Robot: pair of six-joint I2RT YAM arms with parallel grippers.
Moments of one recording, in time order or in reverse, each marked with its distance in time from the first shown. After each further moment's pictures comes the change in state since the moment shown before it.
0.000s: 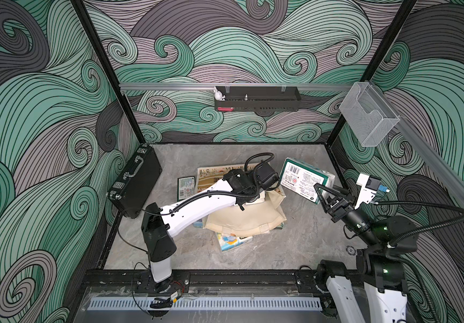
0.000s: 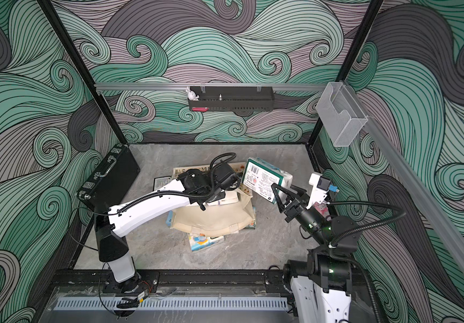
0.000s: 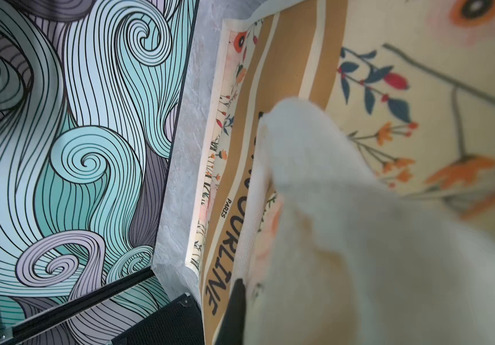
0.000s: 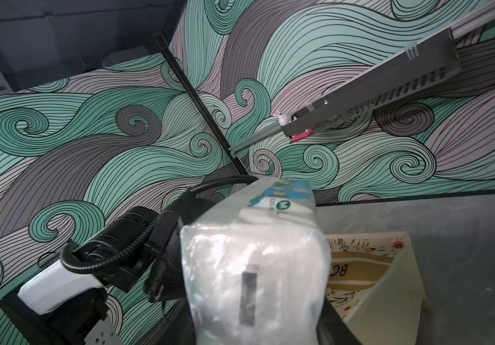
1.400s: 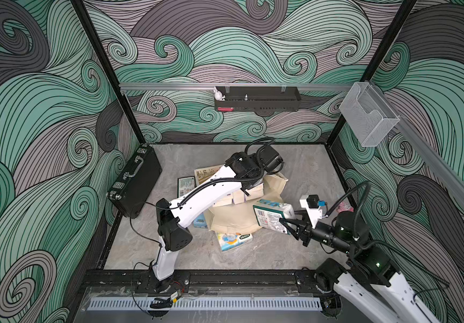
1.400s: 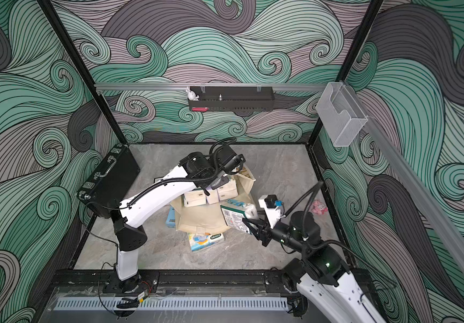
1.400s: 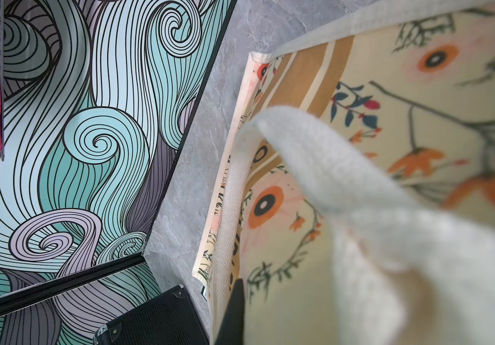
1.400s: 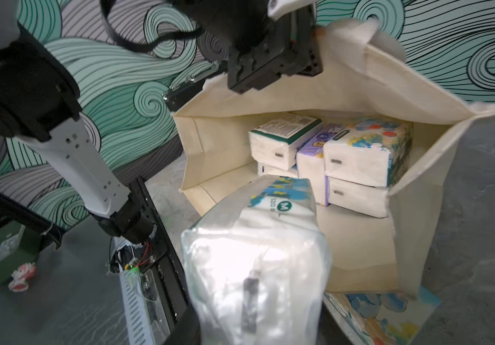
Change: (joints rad) left arm 0.038 0.149 0.357 -0.185 0.014 -0.080; right arm 0.866 0.038 -0.156 -0.358 0.555 -0.525
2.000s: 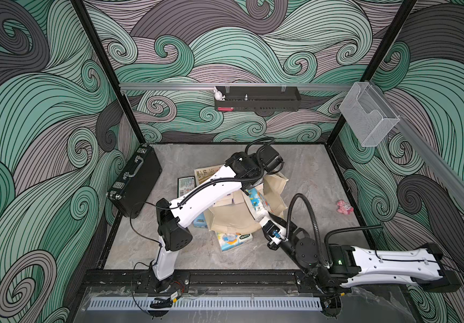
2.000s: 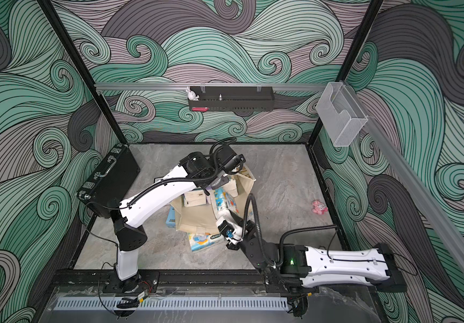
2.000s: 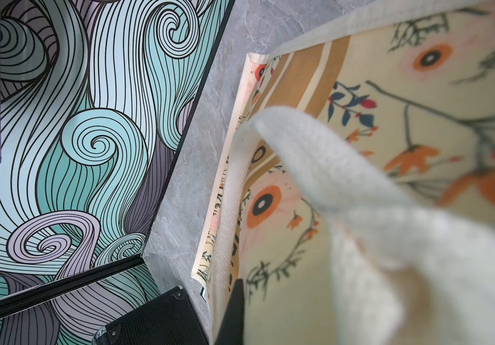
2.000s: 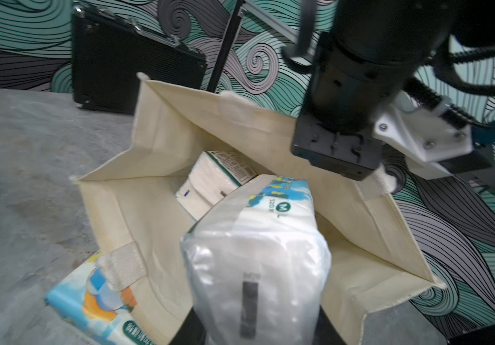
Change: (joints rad) left arm 0.000 0.000 0.000 0.002 0.009 0.007; right arm 0.670 0.284 -0.071 0.470 1.077 -0.480
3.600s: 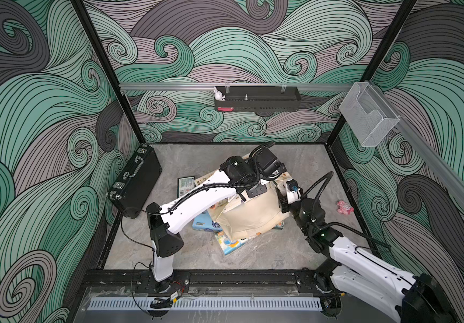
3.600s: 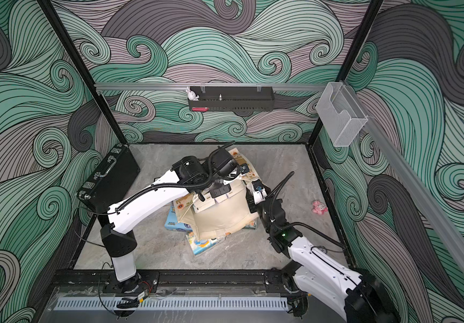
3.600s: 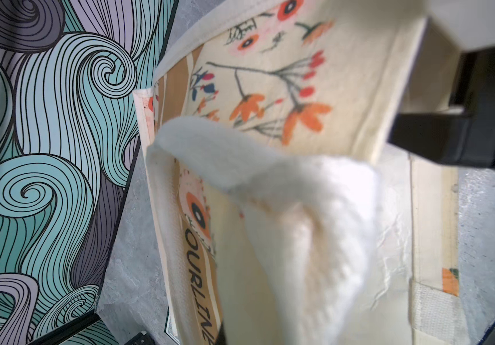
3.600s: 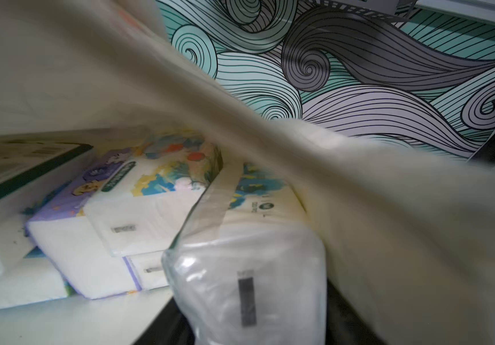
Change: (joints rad) left arm -0.039 -0.101 -0.096 0.037 0.248 0.056; right arm -0.848 0.209 -0.203 0.412 -0.517 0.170
